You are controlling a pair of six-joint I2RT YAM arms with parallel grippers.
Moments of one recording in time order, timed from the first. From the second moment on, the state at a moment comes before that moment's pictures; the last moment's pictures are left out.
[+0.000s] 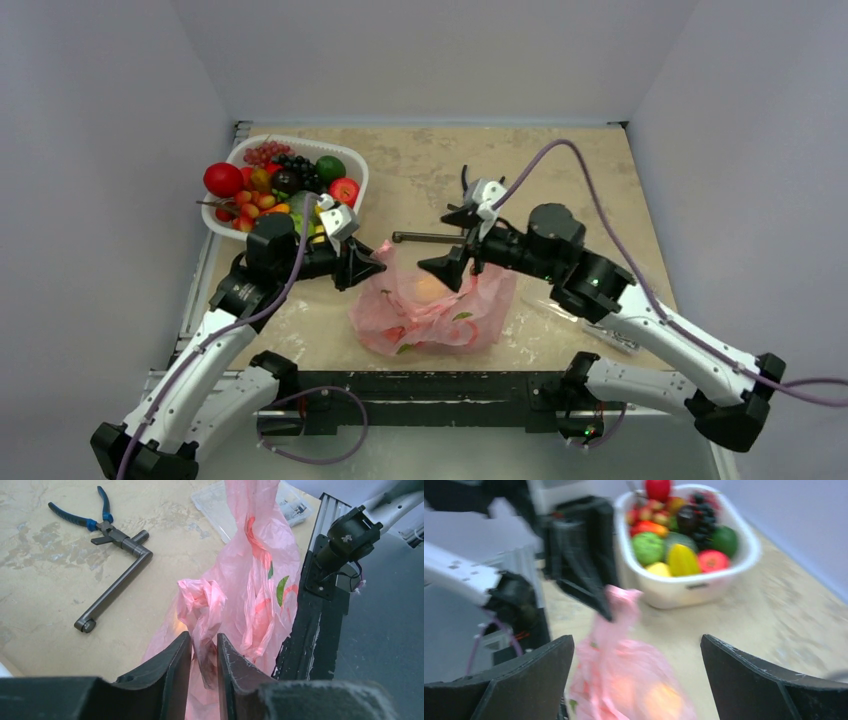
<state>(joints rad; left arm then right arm) -0.41 0.78 0.76 -0.29 0.73 0.01 0.97 1.01 1.03 -0.12 -0.23 0.00</state>
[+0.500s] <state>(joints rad) -0.41 0.77 0.80 -0.39 0.74 0.10 0.64 0.80 1.00 -0.54 -0.18 -0.01</state>
